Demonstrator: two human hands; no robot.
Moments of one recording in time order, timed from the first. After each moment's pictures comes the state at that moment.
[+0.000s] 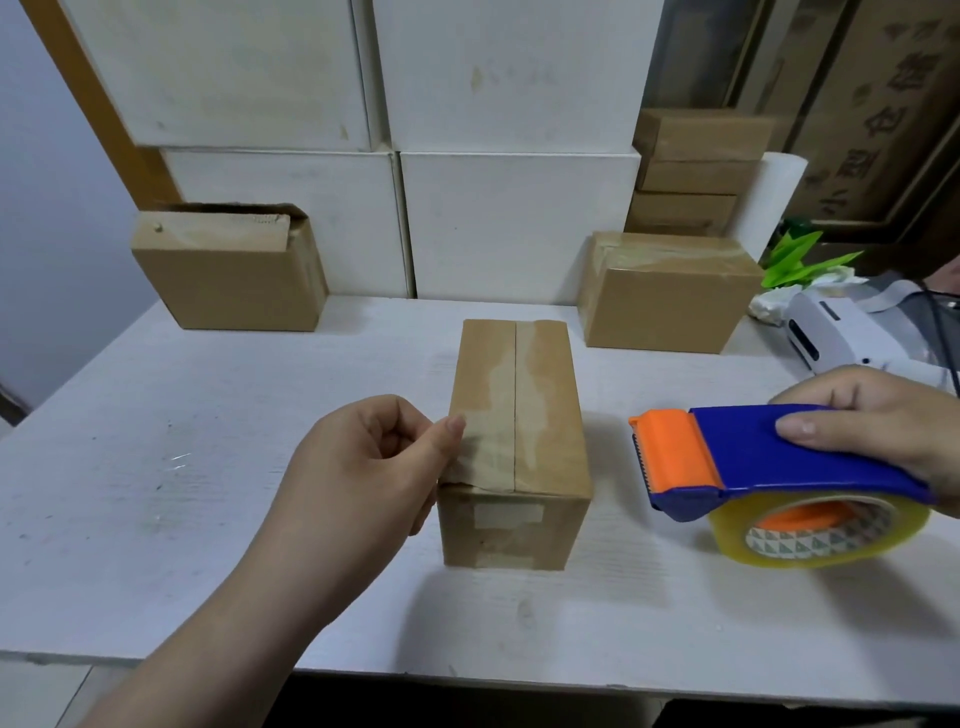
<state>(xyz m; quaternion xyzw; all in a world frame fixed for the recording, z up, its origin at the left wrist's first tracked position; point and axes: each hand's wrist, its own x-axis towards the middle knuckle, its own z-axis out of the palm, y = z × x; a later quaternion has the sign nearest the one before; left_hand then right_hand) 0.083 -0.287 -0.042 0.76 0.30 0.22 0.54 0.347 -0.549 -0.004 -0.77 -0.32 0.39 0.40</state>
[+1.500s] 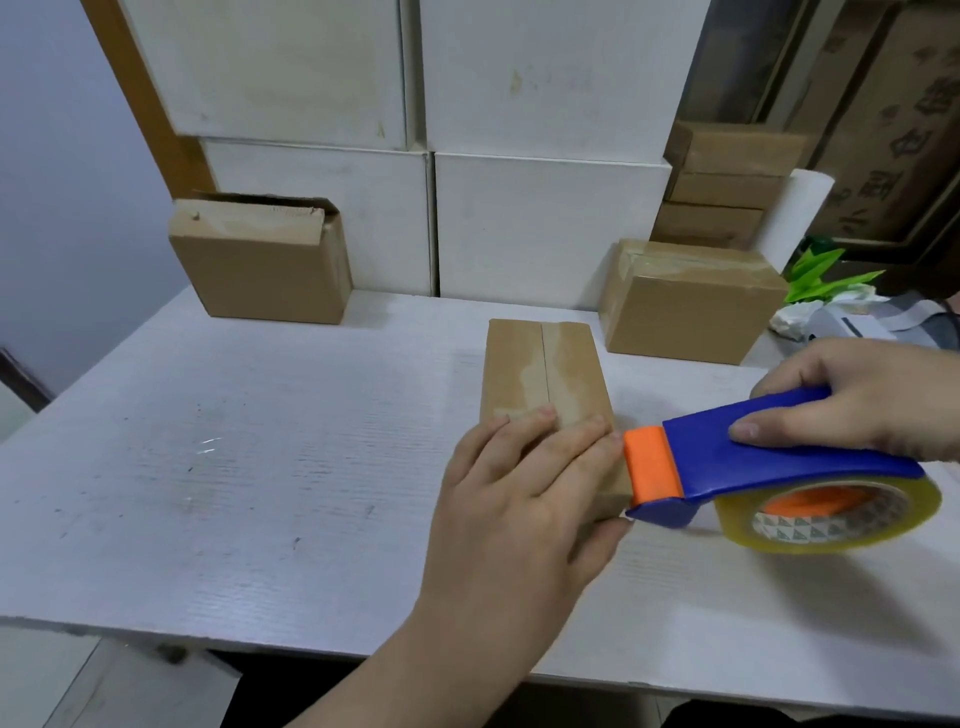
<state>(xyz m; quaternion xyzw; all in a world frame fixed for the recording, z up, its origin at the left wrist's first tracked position) 0.110 -0.336 -0.090 0.92 0.08 0.36 0.12 0.291 -0.492 0.062 -0.88 -0.31 0.33 0.17</state>
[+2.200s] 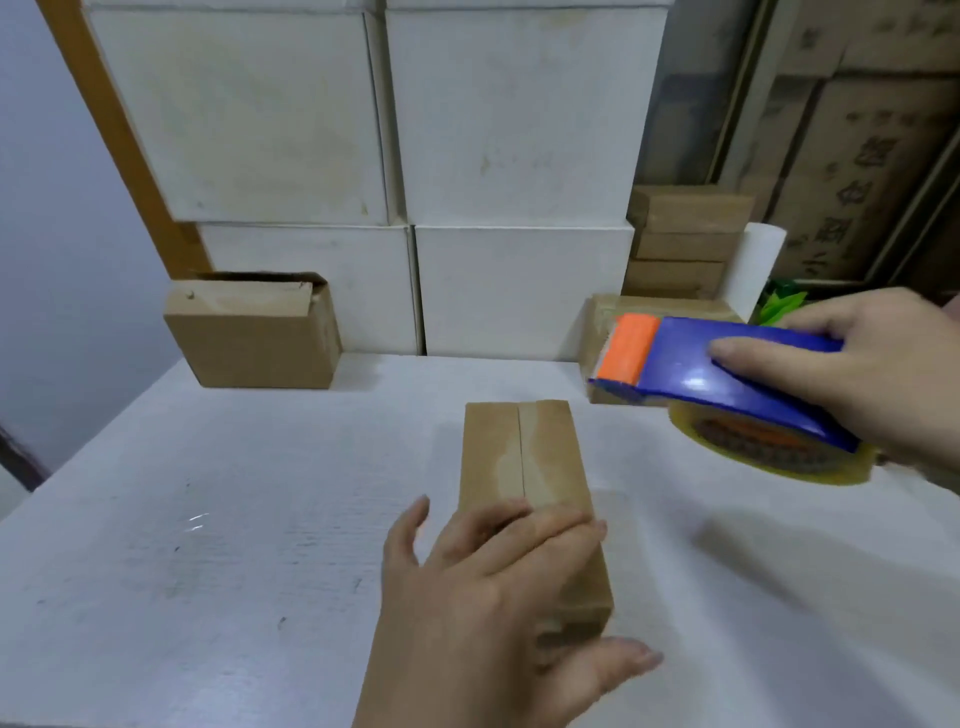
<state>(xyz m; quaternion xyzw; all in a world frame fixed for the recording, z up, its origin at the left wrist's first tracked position) 0.083 -0.339 -0.056 0.92 0.07 0.33 0.21 0.283 -0.493 0.078 -0.89 -0.29 -0.05 0.36</state>
